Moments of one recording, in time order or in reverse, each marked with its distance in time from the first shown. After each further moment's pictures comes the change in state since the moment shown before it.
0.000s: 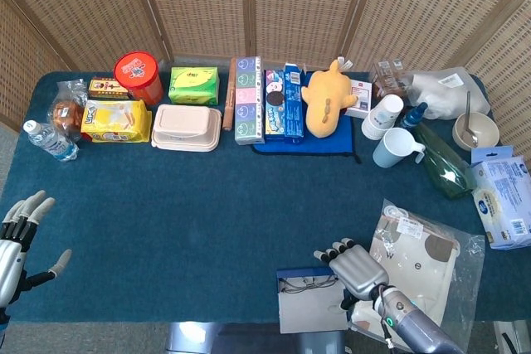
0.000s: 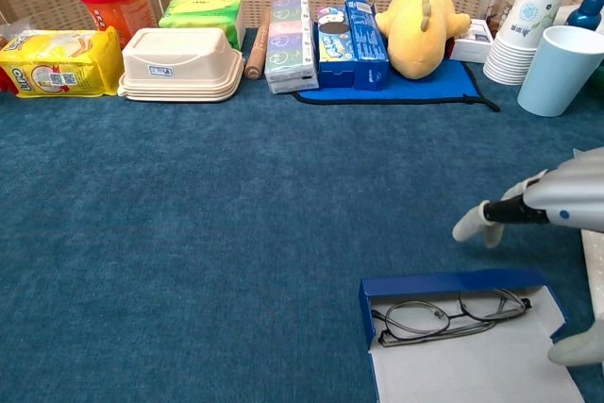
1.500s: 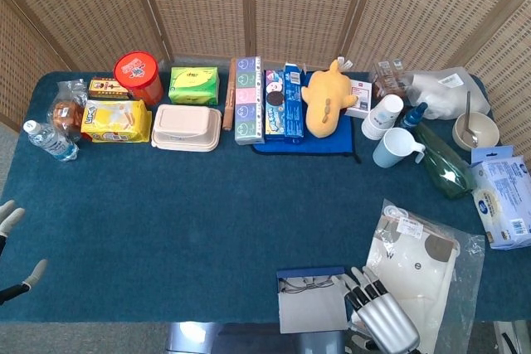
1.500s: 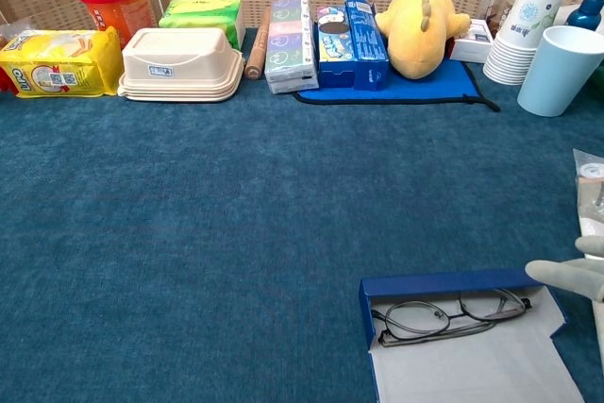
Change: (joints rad) left arm 0.062 0.013 0.021 0.114 0.022 0.108 -0.129; right arm -0.663 -0.275 -0.141 0.554 -0.886 0.441 0.168
